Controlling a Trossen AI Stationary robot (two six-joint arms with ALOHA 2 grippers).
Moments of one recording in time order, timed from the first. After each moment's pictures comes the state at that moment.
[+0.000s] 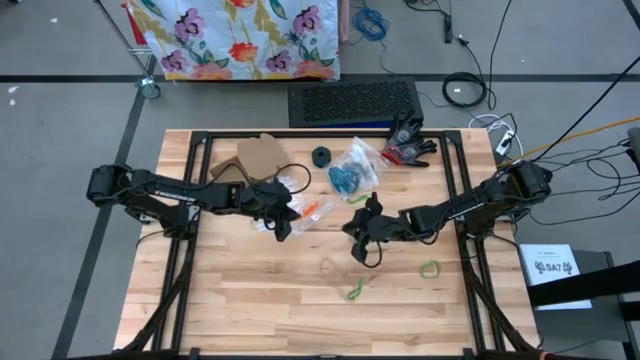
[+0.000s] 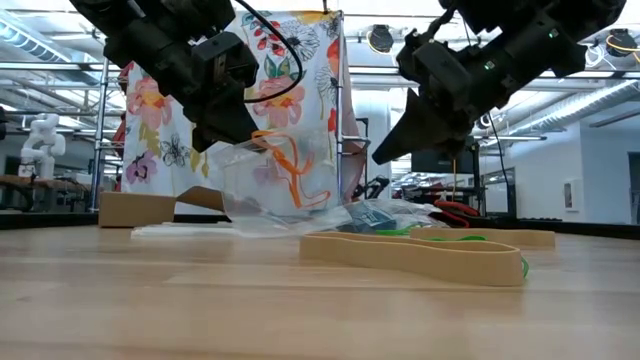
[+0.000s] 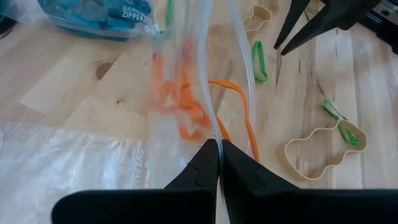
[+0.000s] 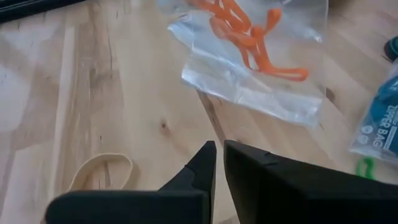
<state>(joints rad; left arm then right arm) 0.06 1.31 0.65 0.00 0.03 -0.43 0.19 1.53 0.69 0.21 0.36 0.44</state>
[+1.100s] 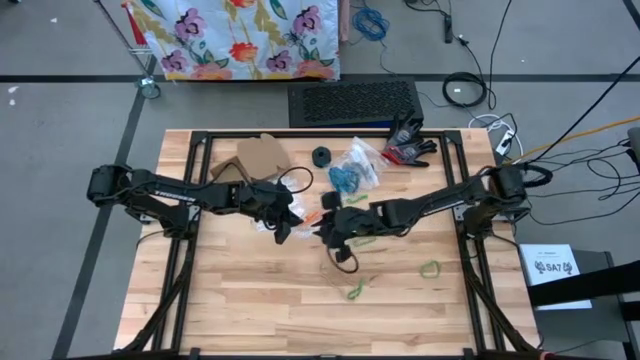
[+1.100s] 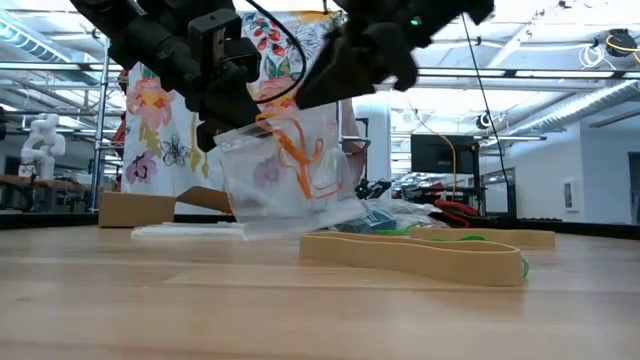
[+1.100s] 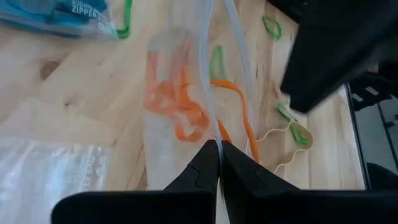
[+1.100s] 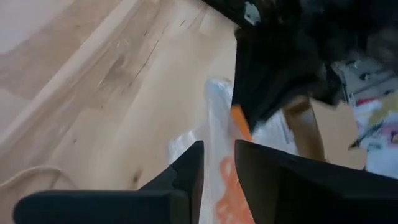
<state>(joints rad) 0.07 1.31 0.66 0.06 0.17 -0.49 0.15 1.71 1.14 -0.03 0.24 -0.41</state>
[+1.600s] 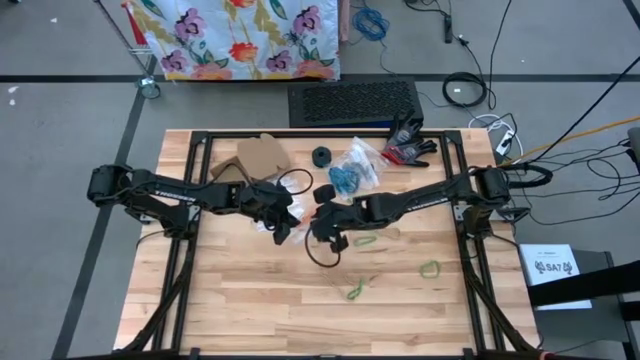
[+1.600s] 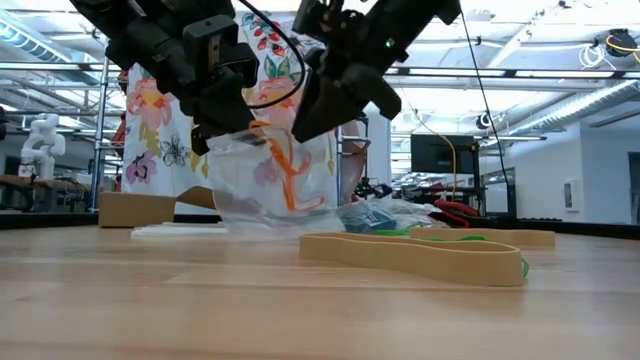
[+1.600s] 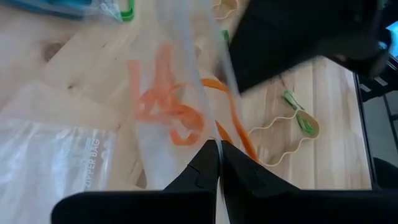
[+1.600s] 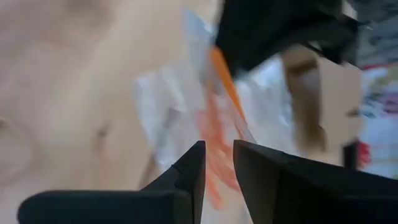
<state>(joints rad) 0.07 1.31 0.66 0.01 0.17 -0.49 0.10 1.83 1.33 -0.31 0.28 -0.48</state>
